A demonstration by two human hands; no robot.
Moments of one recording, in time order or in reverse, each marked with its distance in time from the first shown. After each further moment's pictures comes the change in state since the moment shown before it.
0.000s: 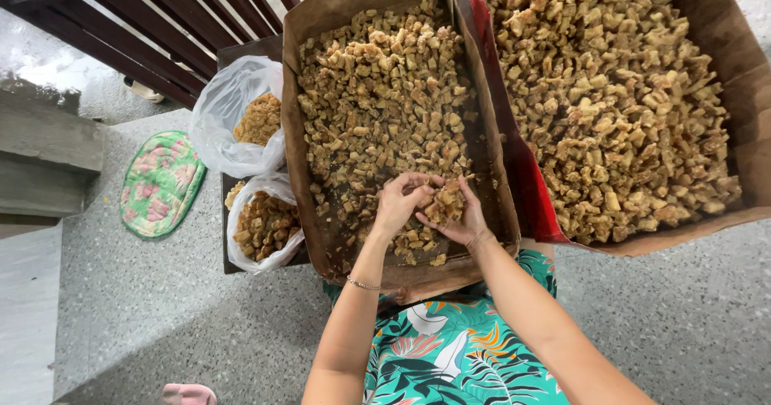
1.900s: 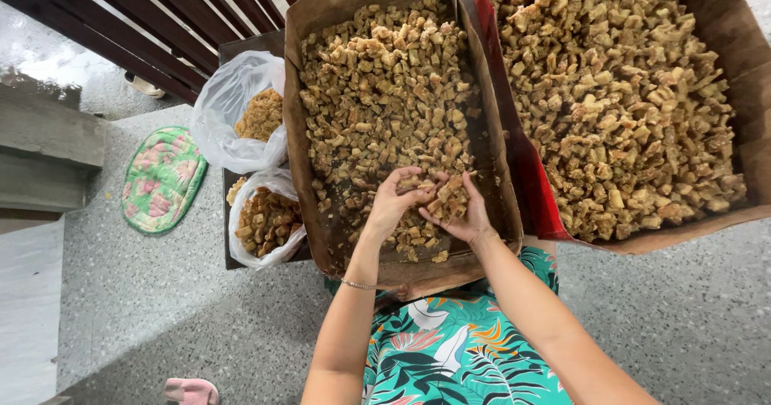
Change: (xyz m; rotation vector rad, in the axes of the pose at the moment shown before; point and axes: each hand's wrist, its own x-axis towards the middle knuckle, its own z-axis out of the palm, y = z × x) left_hand 0.004 -0.033 -0.016 -0.333 -0.079 -0.005; right_hand -0.004 -0.001 0.010 -0.028 0.070 -0.035
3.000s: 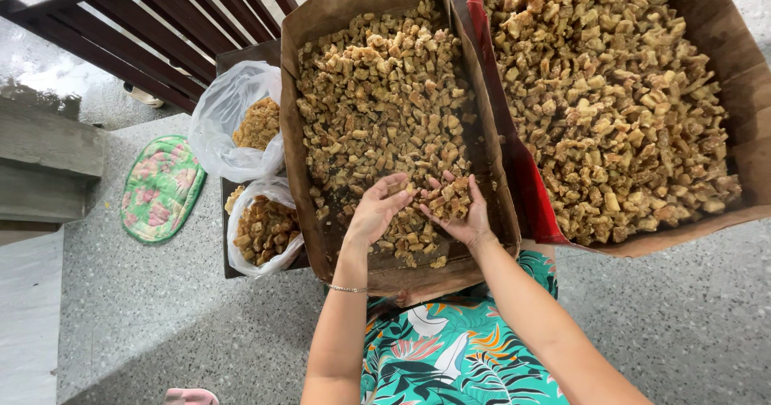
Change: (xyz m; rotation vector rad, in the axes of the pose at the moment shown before) left_hand -0.004 0.018 -0.019 -0.254 -0.006 -0.141; right_hand 0.006 -0.002 -0.006 0.110 -0.020 -0.104
